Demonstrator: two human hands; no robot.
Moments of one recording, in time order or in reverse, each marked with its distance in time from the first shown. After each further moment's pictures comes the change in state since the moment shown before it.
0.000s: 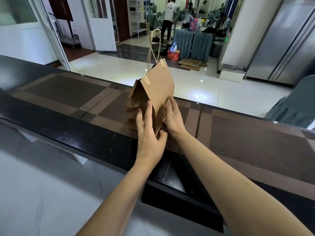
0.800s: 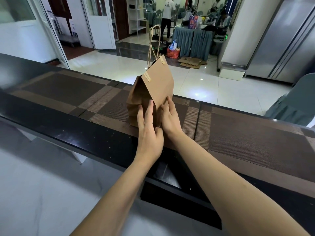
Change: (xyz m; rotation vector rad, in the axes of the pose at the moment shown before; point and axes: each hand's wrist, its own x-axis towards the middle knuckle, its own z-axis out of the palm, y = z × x) left_hand 0.002 0.002 0.000 -0.039 -0.029 -0.023; right_hand -0.010 0.001 0.008 -0.045 0.036 0.002
